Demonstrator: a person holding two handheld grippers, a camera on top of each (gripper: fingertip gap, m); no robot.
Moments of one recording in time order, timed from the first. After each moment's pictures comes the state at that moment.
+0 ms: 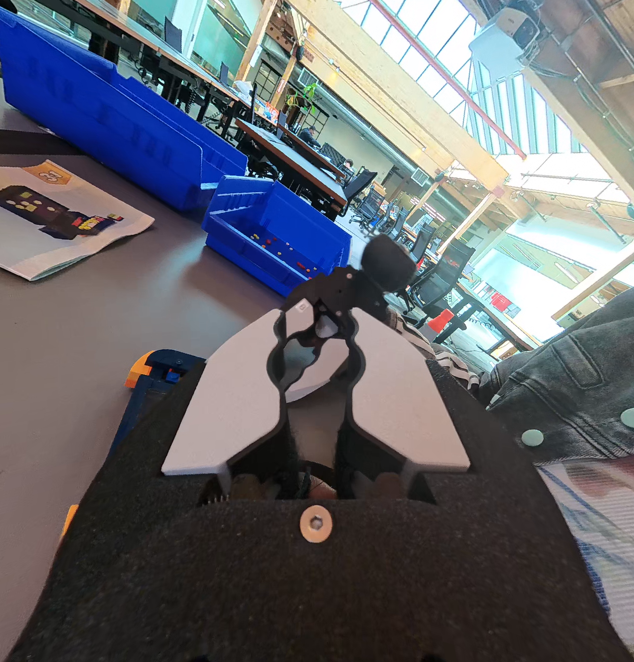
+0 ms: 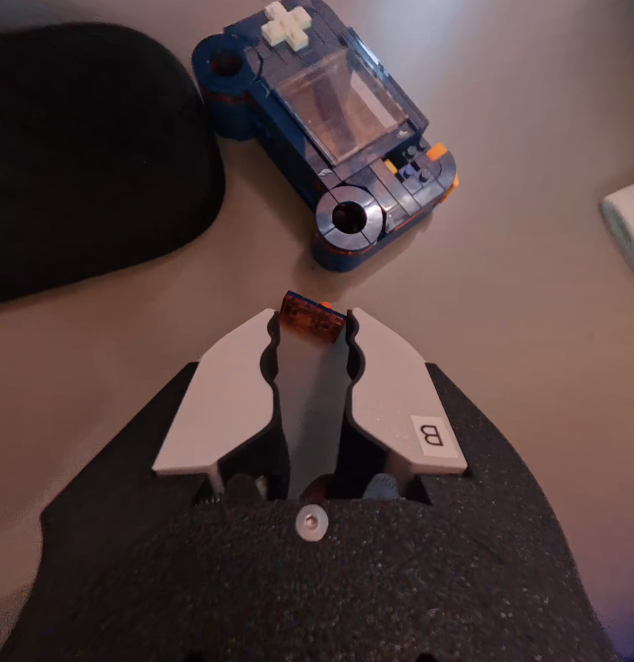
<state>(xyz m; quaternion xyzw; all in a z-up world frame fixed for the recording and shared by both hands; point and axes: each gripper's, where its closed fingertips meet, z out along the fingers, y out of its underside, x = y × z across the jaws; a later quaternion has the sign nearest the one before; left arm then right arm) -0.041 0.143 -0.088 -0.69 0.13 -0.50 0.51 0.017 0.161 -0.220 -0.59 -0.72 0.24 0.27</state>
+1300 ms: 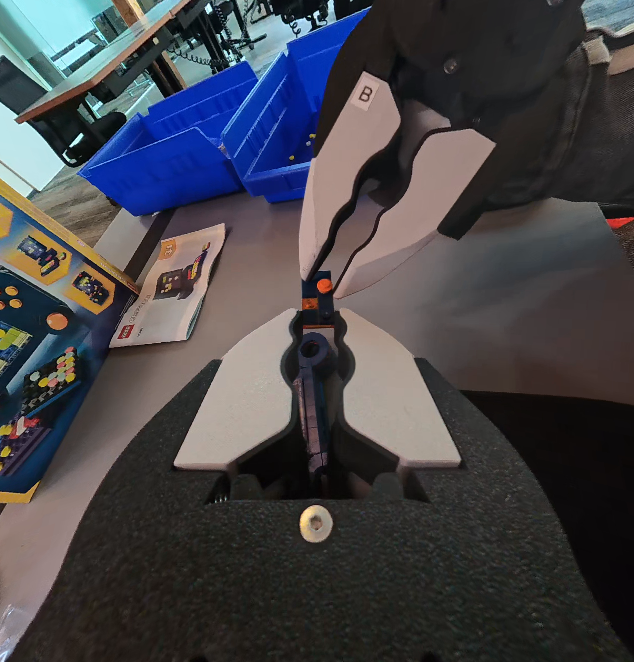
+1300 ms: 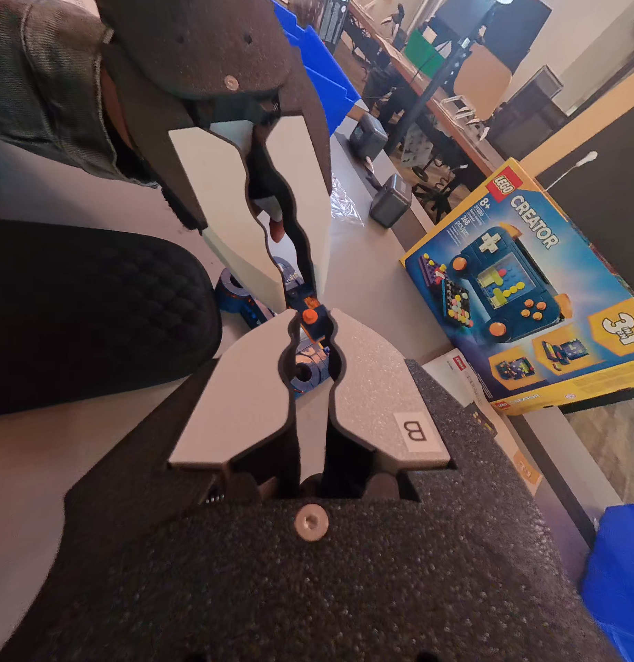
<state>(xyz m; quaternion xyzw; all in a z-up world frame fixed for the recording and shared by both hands) -0.012 0.131 -0.117 -0.72 0.43 -0.10 0.54 -0.013 0.133 -0.107 -0.44 -0.69 0.25 0.52</state>
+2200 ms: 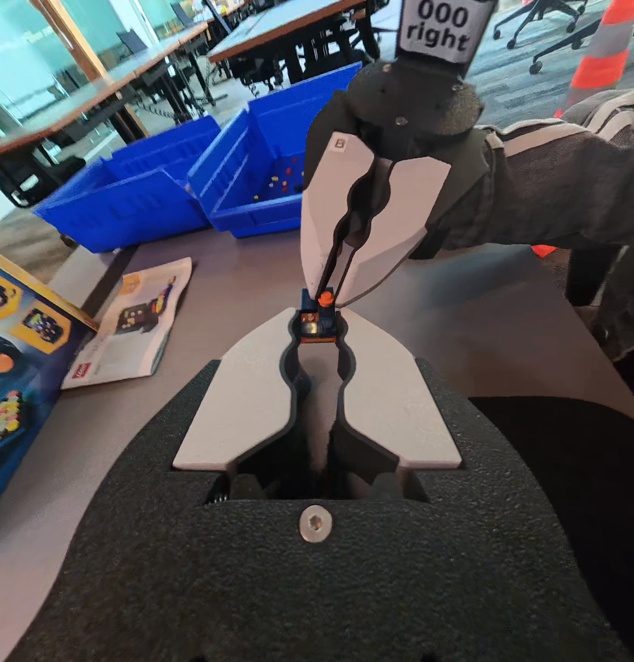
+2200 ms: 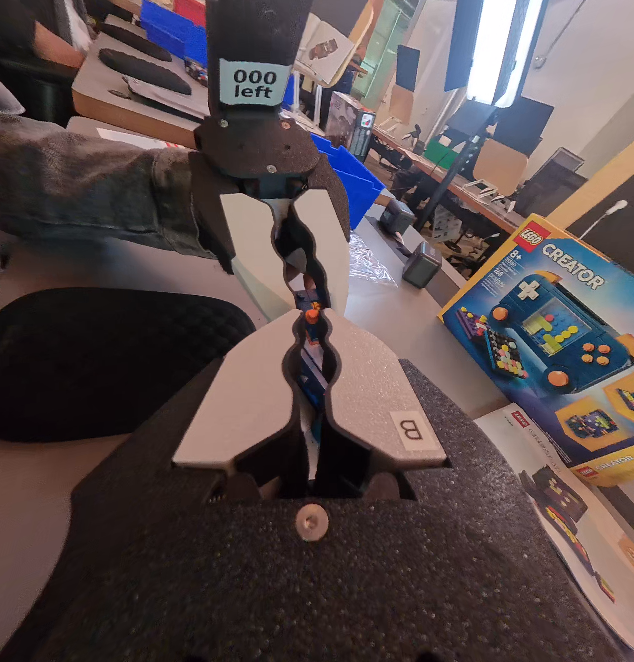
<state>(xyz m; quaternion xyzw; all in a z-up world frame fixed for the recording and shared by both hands) 0.001 0.117 -0.111 -0.68 0.45 -0.17 0.55 -0.008 0.107 -0.095 -0.39 -0.65 0.39 0.52</state>
